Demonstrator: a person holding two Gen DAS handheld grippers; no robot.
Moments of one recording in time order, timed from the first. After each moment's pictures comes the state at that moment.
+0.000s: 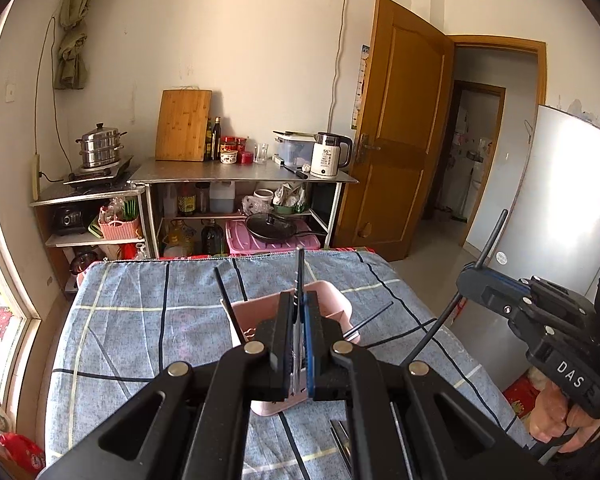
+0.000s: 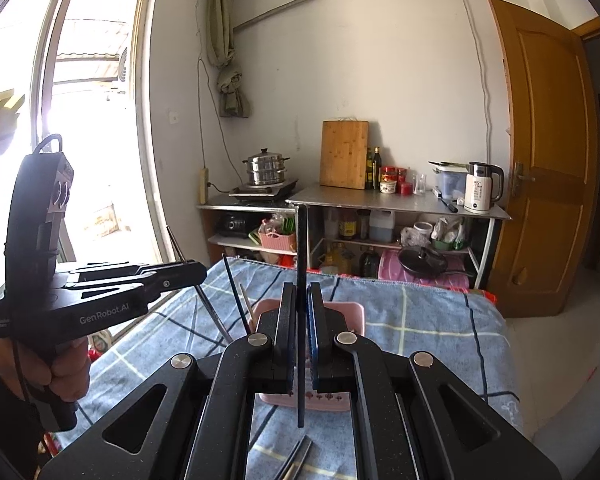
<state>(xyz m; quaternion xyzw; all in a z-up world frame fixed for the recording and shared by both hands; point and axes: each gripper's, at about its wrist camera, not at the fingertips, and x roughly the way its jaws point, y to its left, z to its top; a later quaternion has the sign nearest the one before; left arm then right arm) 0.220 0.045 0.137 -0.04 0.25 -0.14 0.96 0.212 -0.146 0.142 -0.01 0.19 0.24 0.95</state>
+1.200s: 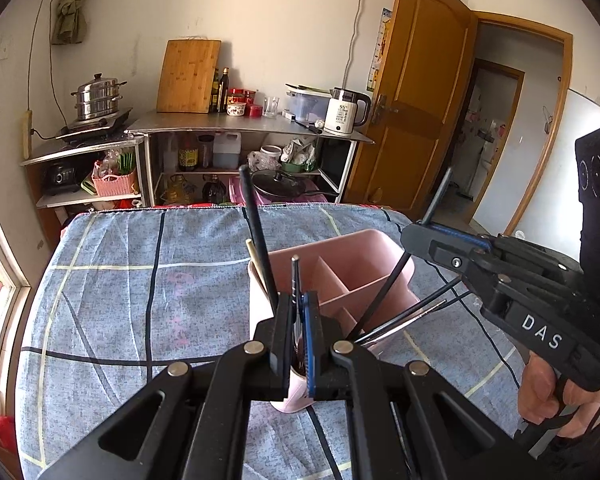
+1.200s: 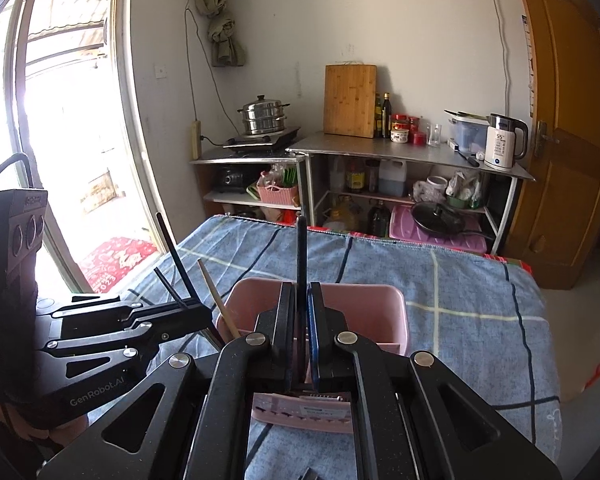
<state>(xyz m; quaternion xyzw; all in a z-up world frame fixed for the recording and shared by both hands) 0.276 0.056 0.058 -0.05 0.32 -0.14 0.94 0.303 -0.106 0.073 -0.02 0.28 0.24 0.93</state>
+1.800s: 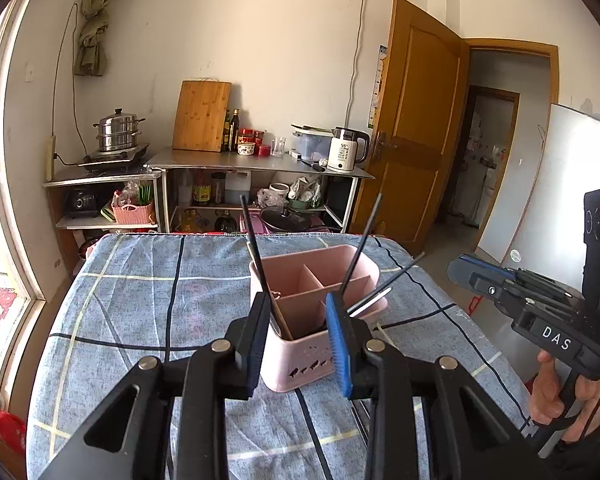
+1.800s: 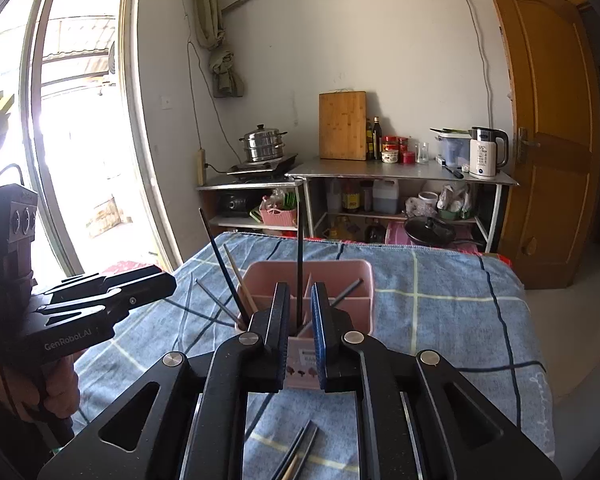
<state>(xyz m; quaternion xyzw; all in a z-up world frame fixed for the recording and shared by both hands) 0.189 0.057 0.080 -0.05 0.25 -0.12 0.96 0.213 -0.157 0.079 0.01 0.24 0.24 0.94</state>
